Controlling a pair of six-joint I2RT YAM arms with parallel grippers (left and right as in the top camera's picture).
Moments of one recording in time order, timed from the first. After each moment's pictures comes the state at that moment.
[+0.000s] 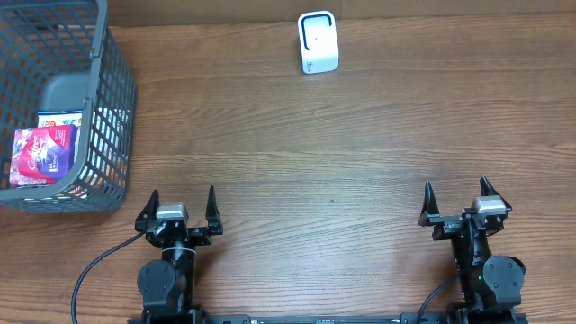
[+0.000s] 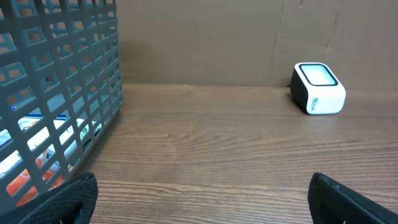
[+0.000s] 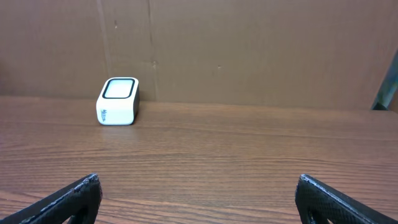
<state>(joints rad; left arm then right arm) 0.06 0.01 0.01 -0.08 0.01 -0.02 0.07 0.01 0.02 -0.04 0.01 -0.01</state>
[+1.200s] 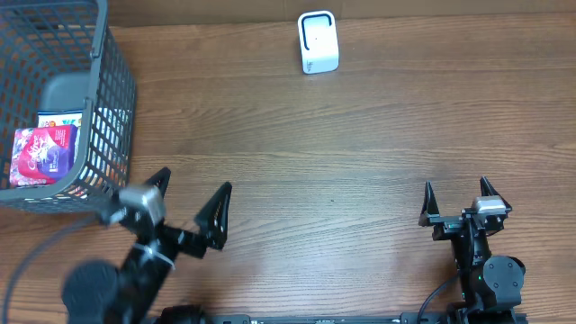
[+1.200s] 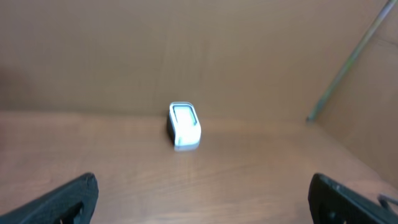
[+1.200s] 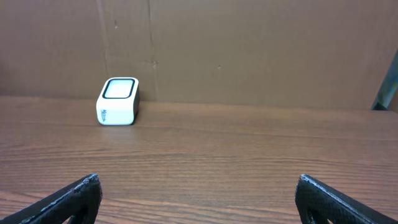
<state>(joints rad) 0.07 0.41 0.84 -0.55 0.43 -0.25 0.07 0.01 0.02 -0.03 0.01 -0.01</state>
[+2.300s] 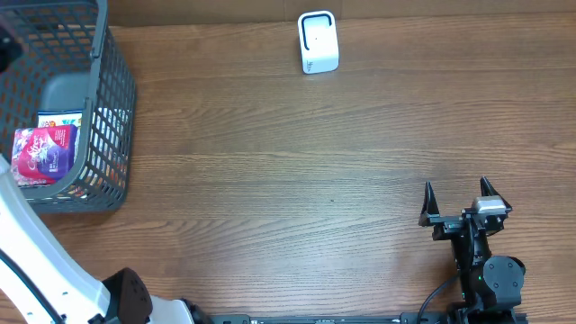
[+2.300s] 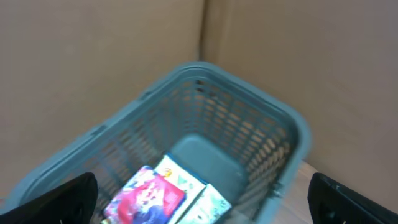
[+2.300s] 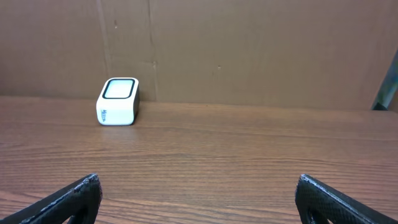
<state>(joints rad) 0.52 1.66 2.36 -1.17 -0.11 -0.19 0.07 0.01 0.02 -0.03 0.01 -0.01</state>
